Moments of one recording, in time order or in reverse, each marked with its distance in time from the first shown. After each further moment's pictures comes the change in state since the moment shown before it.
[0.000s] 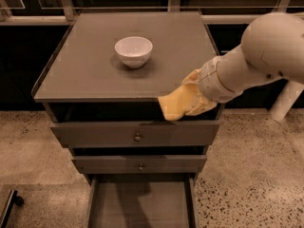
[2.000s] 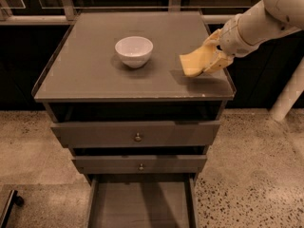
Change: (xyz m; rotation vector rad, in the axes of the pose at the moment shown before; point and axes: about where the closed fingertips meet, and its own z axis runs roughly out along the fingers) arm 0.083 -0.133 -0.008 0.091 0.019 0.070
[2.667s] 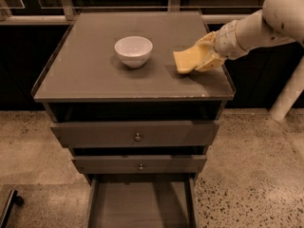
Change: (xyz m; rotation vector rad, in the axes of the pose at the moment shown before) arm 0.003 -0.019 0.038 0.023 -0.186 0.029
